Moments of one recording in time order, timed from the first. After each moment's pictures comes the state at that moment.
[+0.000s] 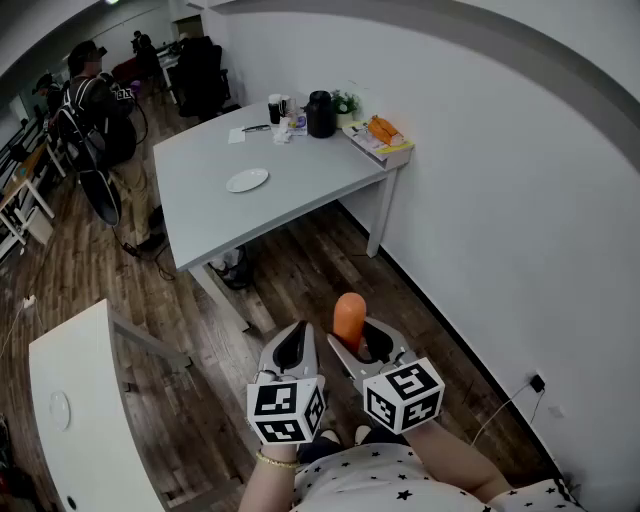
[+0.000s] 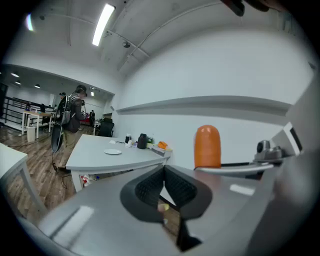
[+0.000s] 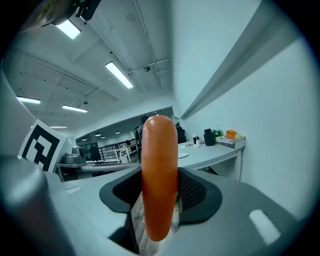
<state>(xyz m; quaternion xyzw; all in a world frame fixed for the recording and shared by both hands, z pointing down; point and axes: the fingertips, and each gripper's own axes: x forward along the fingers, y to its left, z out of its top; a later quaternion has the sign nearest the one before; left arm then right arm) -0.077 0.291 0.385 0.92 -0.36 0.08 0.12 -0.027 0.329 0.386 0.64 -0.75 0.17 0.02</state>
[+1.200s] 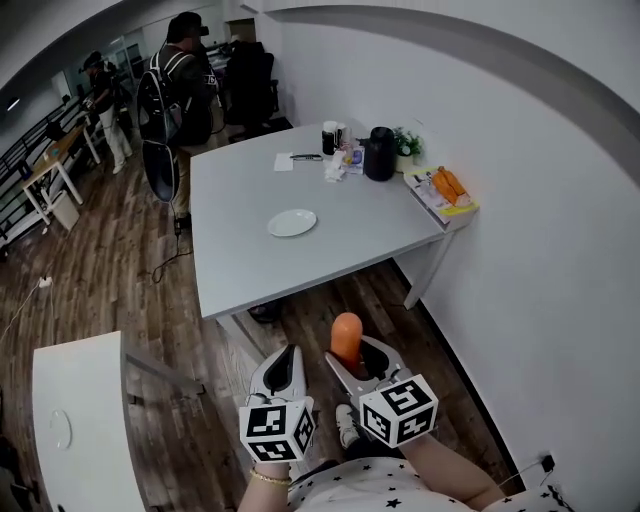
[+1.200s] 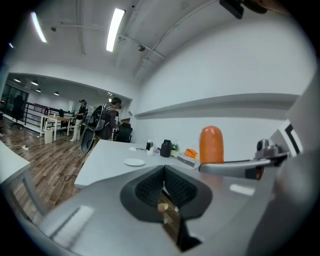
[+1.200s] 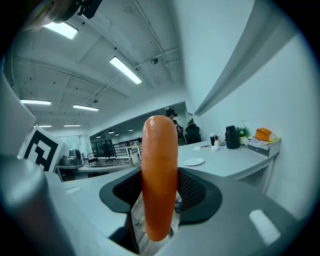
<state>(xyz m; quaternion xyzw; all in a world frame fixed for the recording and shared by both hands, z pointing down) -0.094 0.091 0.396 0.88 -0.46 0.06 0.13 -0.019 0.119 0.395 0.58 -0.80 0.16 0.03</state>
